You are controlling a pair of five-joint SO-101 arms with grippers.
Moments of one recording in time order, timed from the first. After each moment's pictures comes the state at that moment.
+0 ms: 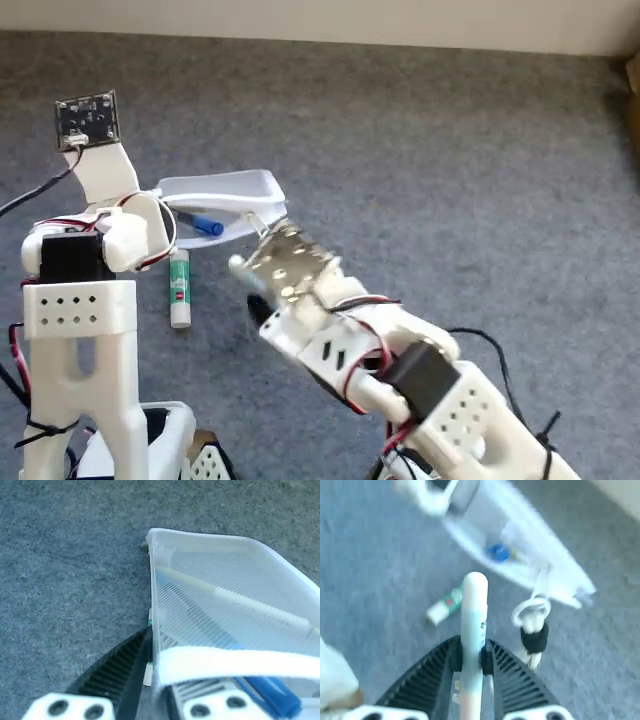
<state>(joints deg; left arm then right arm) -10.5 -38.3 24.7 77.3 15.3 -50.8 -60.6 44.5 54.9 7.9</state>
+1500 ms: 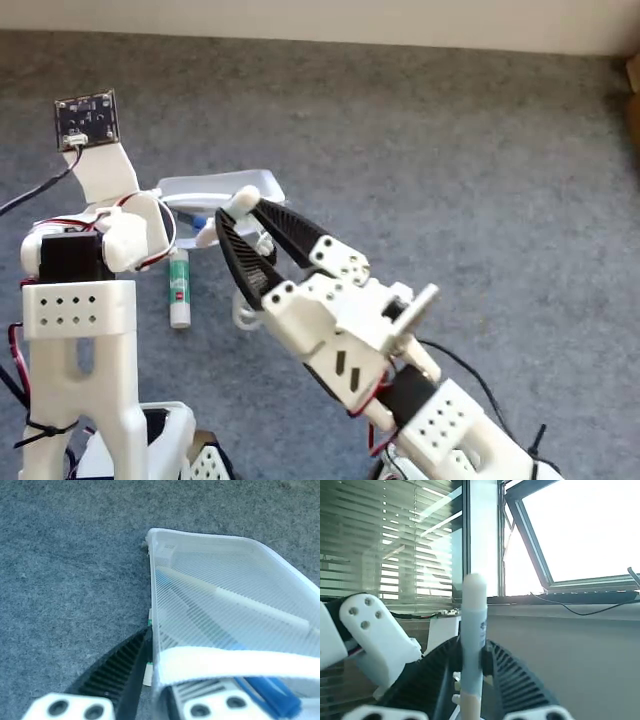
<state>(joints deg) -10.5 -38.3 24.7 77.4 15.3 -50.2 -66.0 73.5 -26.8 -1.5</state>
